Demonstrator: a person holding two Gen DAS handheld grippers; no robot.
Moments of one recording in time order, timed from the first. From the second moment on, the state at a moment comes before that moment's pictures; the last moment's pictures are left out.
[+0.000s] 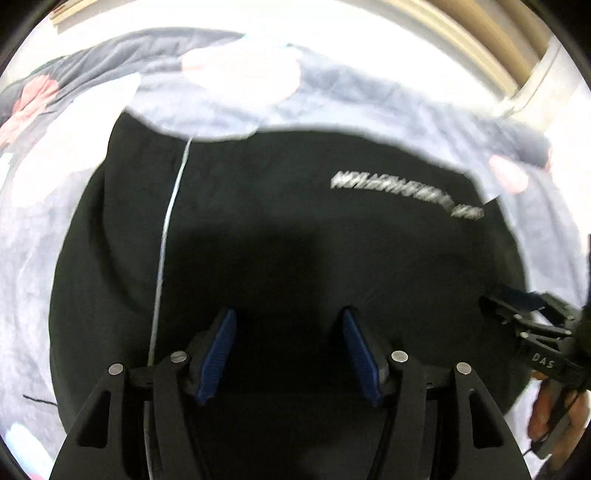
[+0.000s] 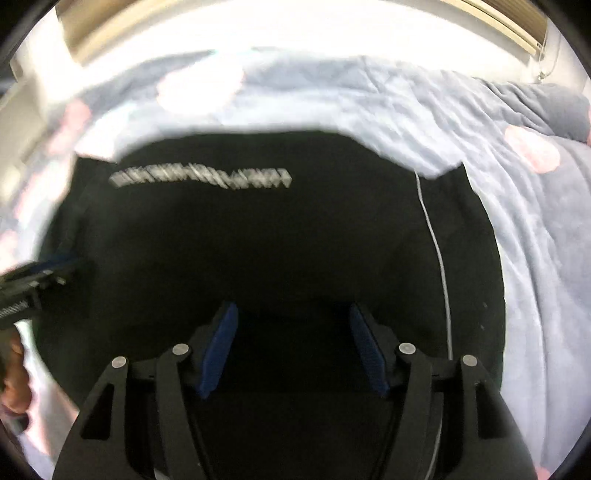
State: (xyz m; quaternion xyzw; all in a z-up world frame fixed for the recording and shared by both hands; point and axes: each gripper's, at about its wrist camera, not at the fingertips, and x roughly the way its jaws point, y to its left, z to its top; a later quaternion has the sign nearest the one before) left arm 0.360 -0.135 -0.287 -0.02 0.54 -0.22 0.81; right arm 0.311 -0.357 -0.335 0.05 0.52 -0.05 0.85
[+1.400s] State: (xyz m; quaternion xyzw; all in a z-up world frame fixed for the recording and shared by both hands) left arm 0.354 0.021 -0.274 -0.08 0.53 -0.13 0.83; right arm 0.206 -0.500 -0.330 0.15 0.53 -0.18 0.82
